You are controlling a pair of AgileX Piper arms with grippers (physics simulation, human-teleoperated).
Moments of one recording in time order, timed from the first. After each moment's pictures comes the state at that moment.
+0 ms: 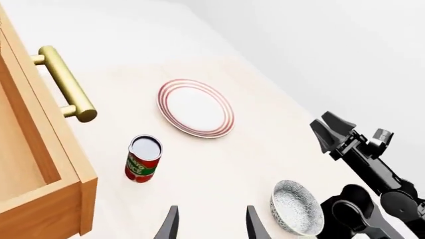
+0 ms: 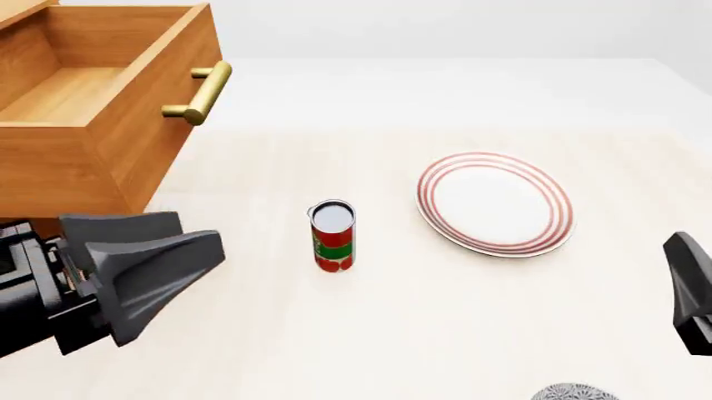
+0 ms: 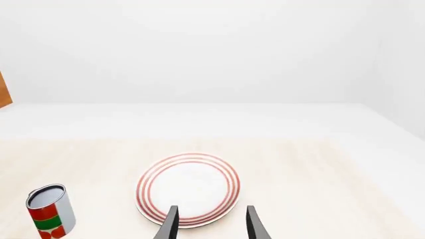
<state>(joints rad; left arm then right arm) -0.83 0.54 -0.42 0.17 -0.40 0.00 0.03 -0.04 0.01 0.00</state>
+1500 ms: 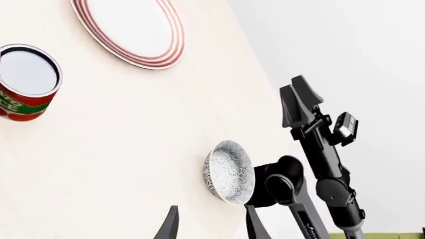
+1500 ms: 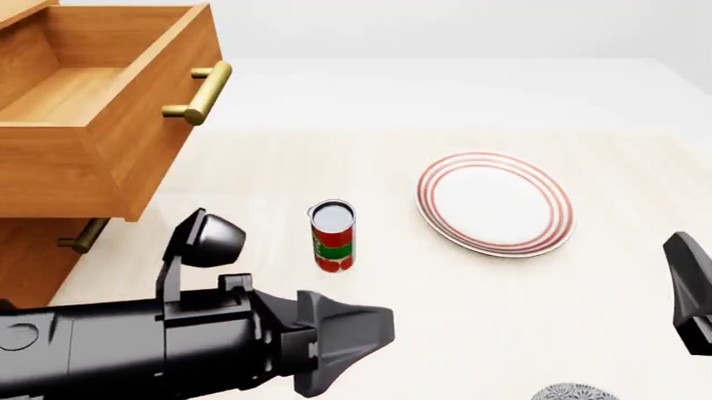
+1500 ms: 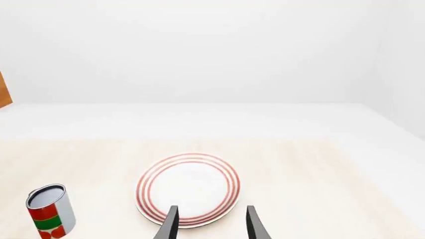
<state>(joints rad) -1.15 1.02 -0.51 -0.02 -0.85 0.00 0.03 -0.04 0.01 0.00</state>
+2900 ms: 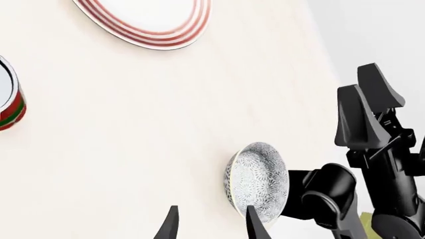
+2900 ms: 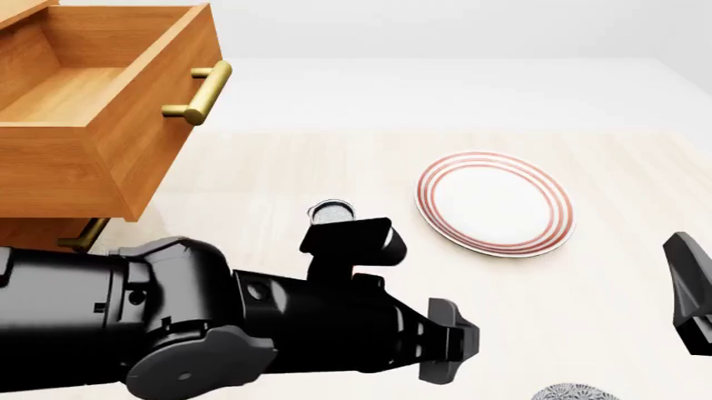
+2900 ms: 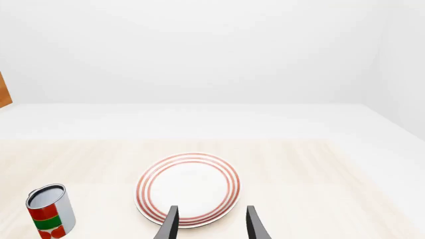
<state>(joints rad) -1.18 1.44 -0.79 0.10 -0.81 0.00 0.03 -0.04 0.01 0.00</state>
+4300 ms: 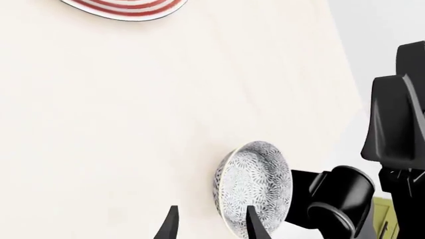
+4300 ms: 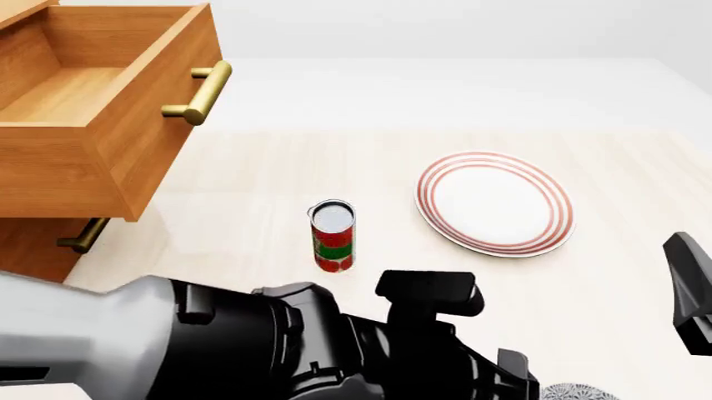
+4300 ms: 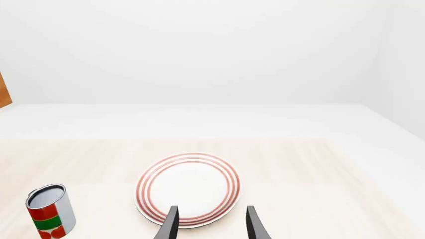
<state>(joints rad) -1.27 1.70 -0.92 0.05 -0.87 0.00 0.03 -0.04 0.01 0.00</state>
